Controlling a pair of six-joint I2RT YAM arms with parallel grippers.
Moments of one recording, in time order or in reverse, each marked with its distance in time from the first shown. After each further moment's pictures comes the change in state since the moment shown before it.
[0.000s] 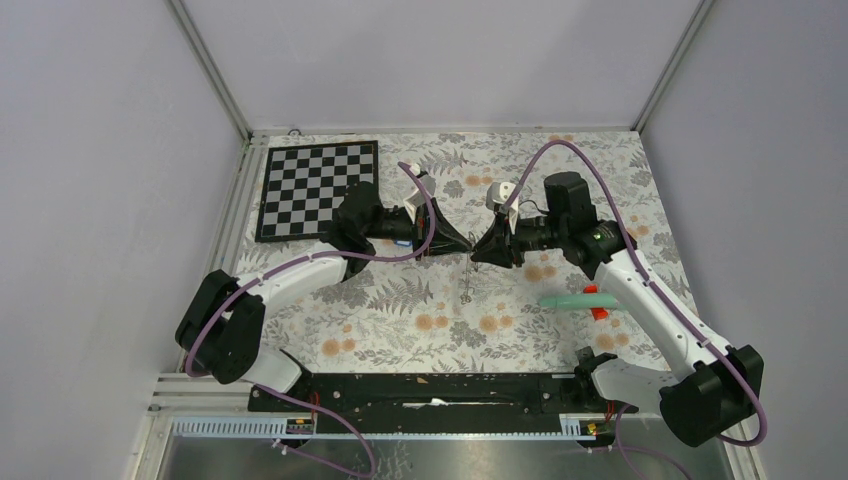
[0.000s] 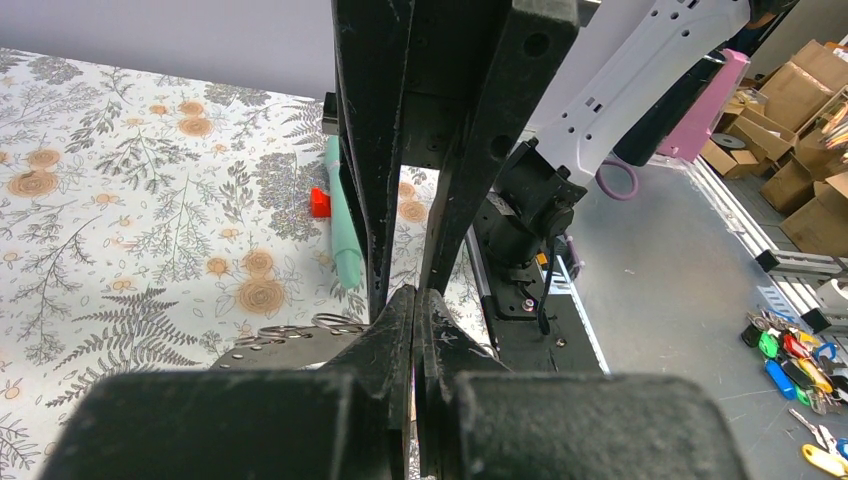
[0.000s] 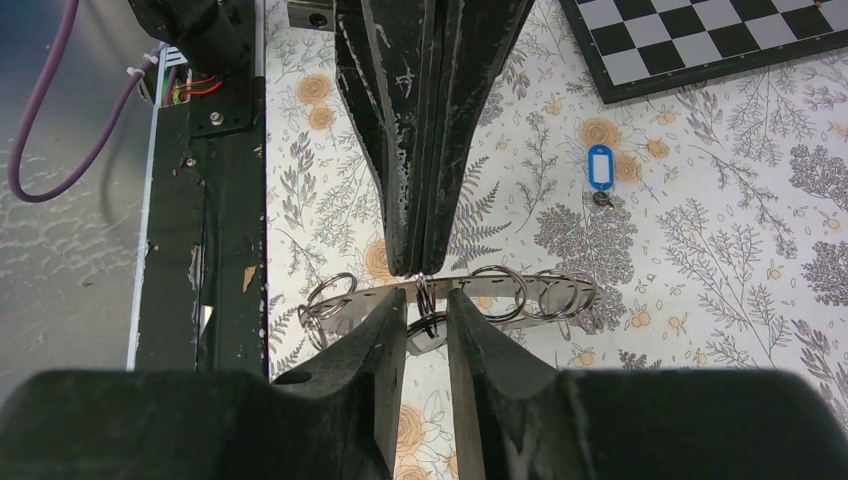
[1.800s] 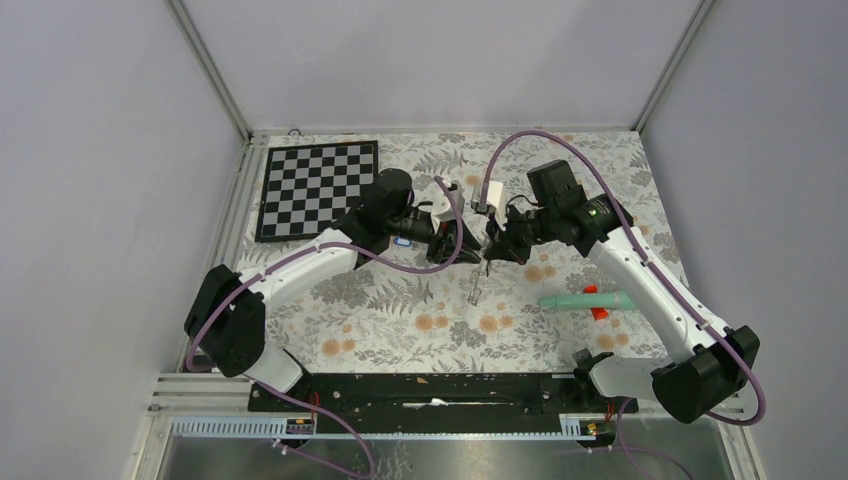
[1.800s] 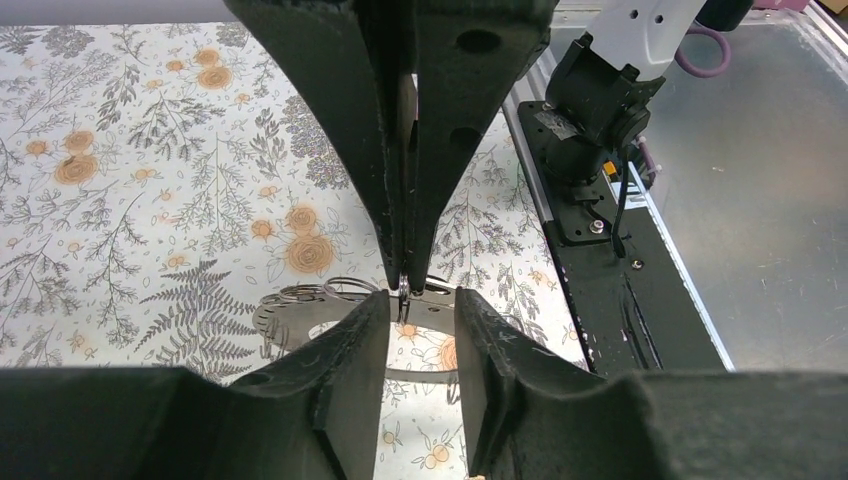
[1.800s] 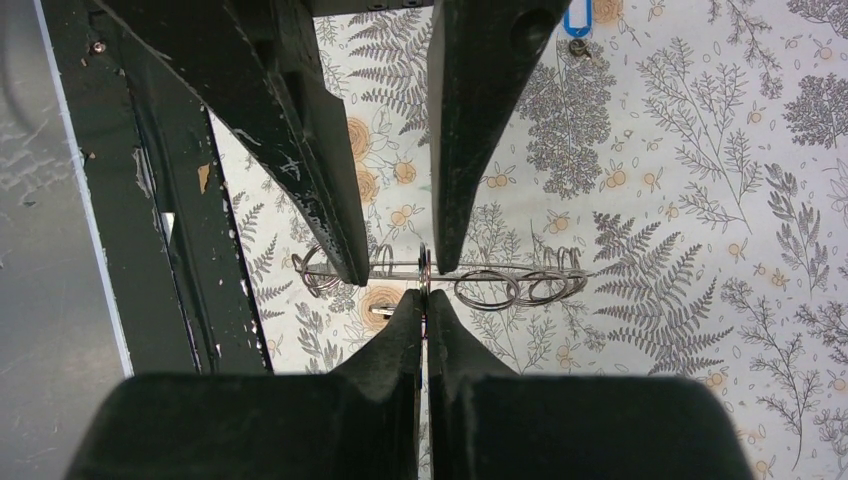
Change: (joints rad) left arm -0.079 0.049 0.204 -0.553 -0.058 0.532; right arm 0.068 0.116 0.256 -0.433 0.312 -0.142
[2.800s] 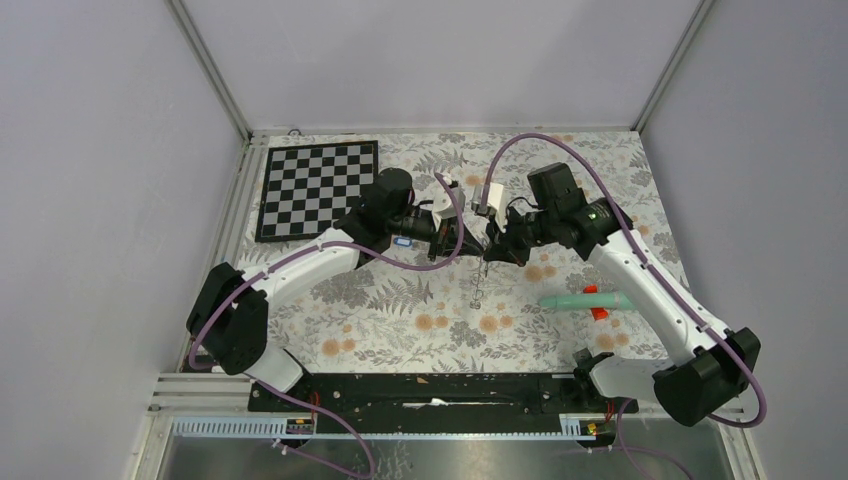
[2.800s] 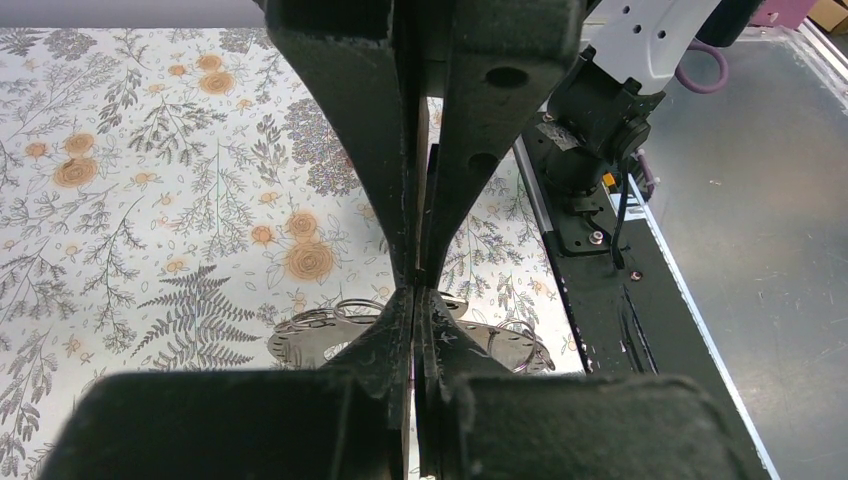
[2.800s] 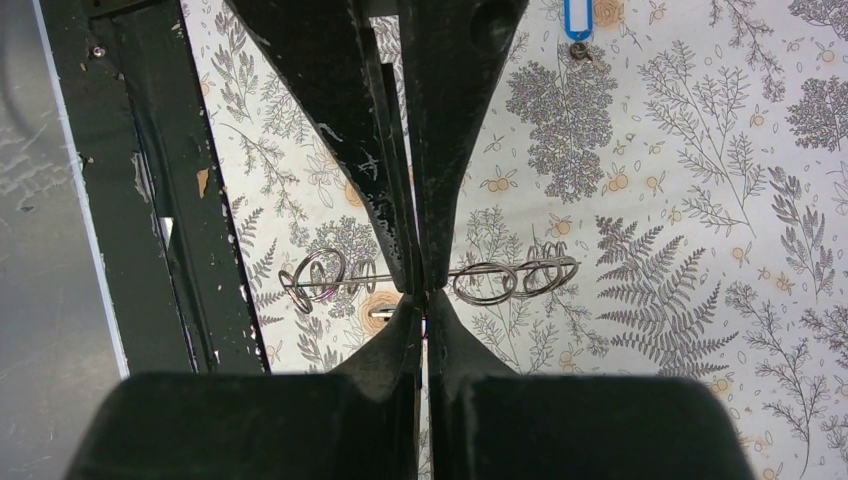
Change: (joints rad) left arm -0.001 0.014 0.000 0.046 -0.002 -0.048; right arm 0.000 -0.012 -0.031 0.034 -0.008 0.014
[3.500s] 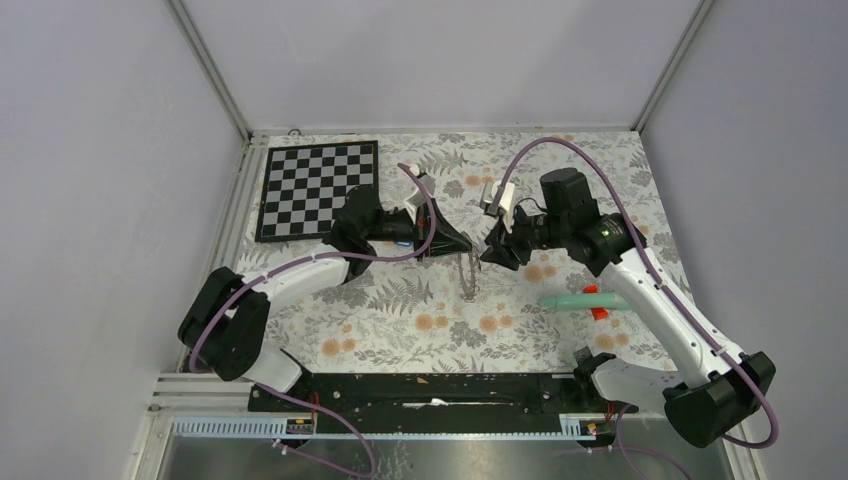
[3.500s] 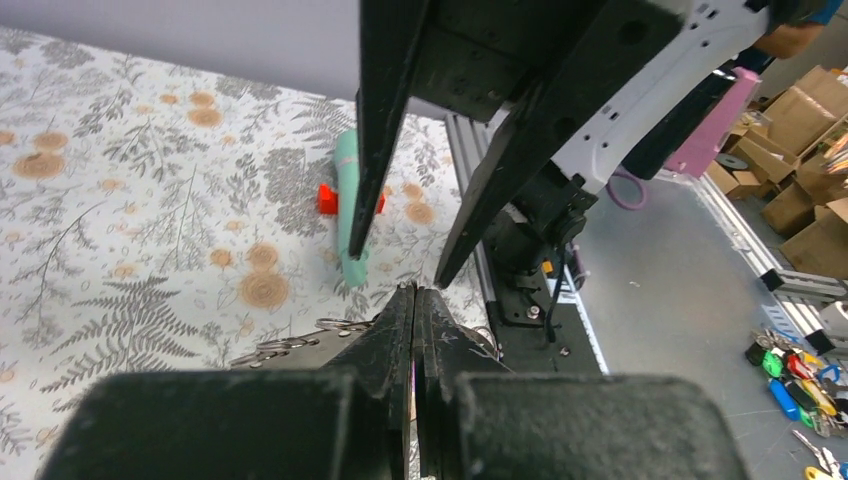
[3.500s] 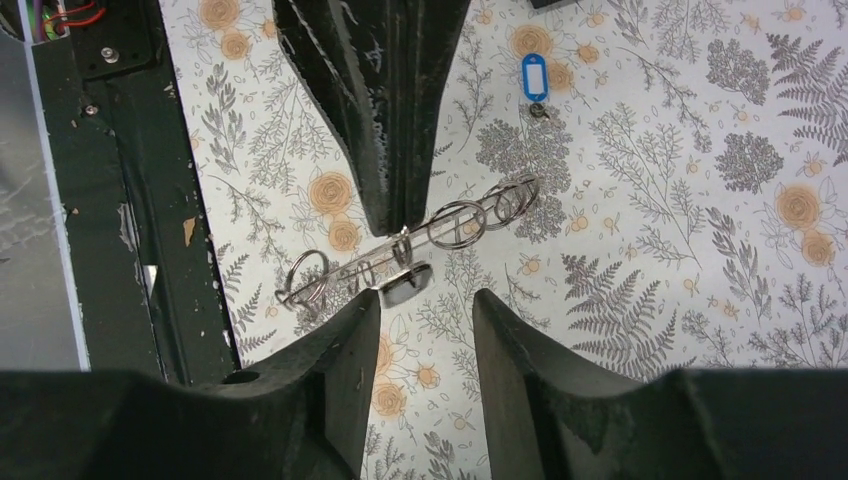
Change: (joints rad) left arm 0.079 -0.039 -0.224 0.521 0.018 -0.492; right arm 0.000 -0.111 -0.080 0.155 0.000 0.068
